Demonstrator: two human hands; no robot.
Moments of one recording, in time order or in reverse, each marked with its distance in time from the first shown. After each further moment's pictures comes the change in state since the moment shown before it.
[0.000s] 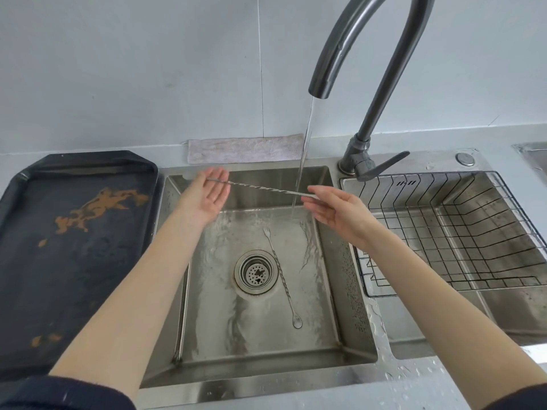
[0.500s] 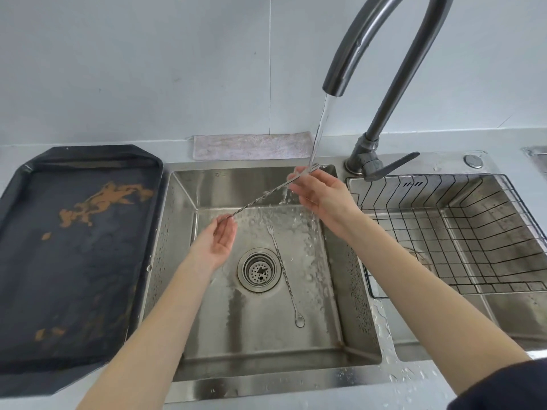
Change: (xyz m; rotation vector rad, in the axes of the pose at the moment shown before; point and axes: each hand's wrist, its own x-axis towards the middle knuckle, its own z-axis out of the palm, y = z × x) left_hand -0.005 -0.051 -0.059 -0.209 0.119 -0.212; right_hand 0.015 -0.011 0.044 0.092 0.055 -0.072
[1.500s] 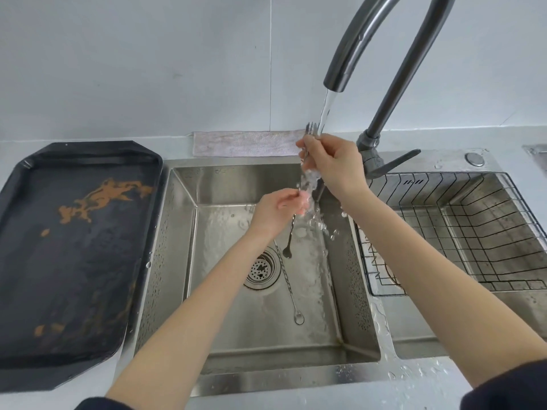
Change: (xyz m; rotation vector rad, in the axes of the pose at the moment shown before) left_hand -0.038 -0.049 0.081 1.360 -0.374 0.536; right_hand -0.003 -0.039 0.018 -0.625 0.199 -0.408
